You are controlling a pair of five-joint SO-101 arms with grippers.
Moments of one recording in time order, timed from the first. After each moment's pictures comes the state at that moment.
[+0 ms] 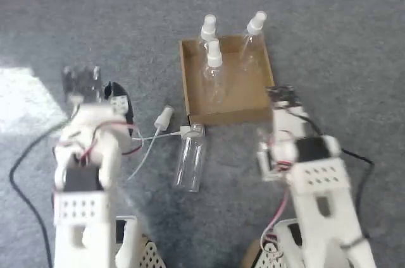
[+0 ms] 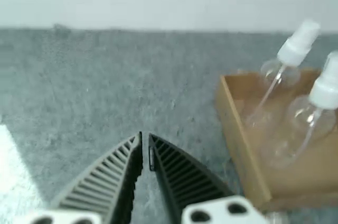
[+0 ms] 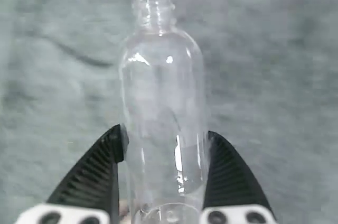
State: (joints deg) left arm -8.4 -61.0 59.9 45.3 4.7; right arm -10.7 -45.2 51.4 81.7 2.1
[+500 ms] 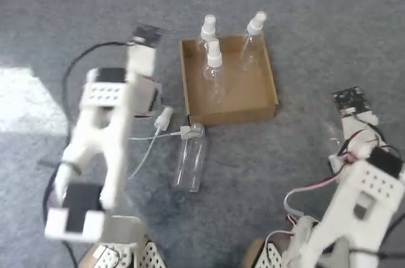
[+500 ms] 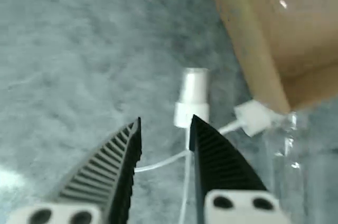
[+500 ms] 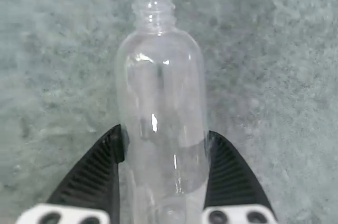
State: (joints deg) left arm -2.0 -0.6 19.3 70.4 -9.5; right arm 29.7 -41.3 51.4 67.6 44.6
